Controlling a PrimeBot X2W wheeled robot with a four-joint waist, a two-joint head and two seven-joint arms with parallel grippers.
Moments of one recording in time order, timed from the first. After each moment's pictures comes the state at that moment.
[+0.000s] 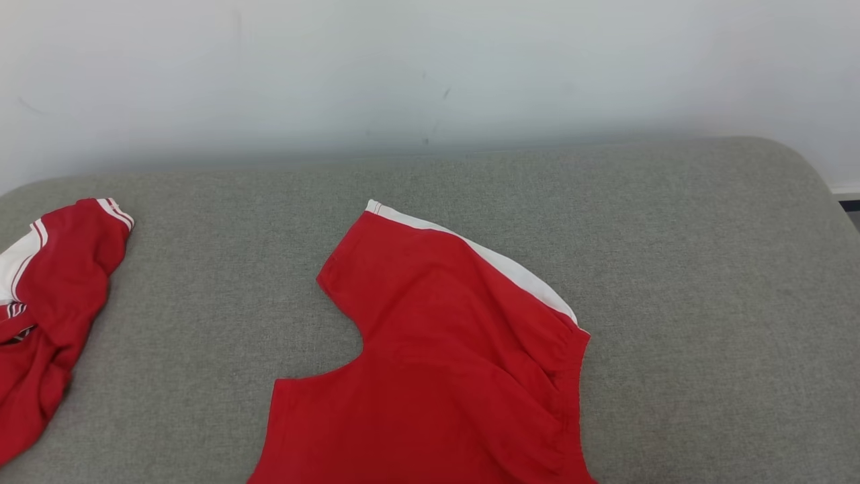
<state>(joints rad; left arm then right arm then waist) 0.07 0.54 -0.62 0.18 -0.80 0.16 -0.26 0.06 -0.45 0.60 0.25 0.92 0.13 -0.05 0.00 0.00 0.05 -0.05</state>
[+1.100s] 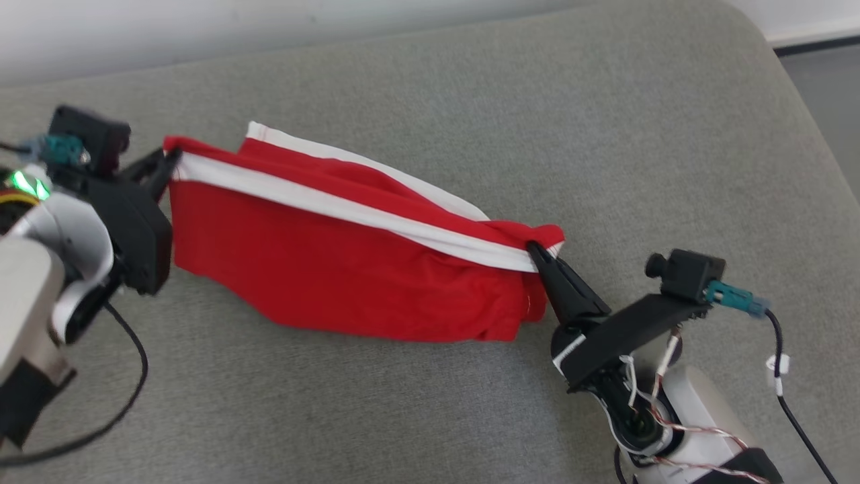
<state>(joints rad) -0.88 0.66 -0.67 0.39 -0.68 -0.12 0.26 -0.38 -0.12 0.31 0.22 0.85 0.13 0.10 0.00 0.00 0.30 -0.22</state>
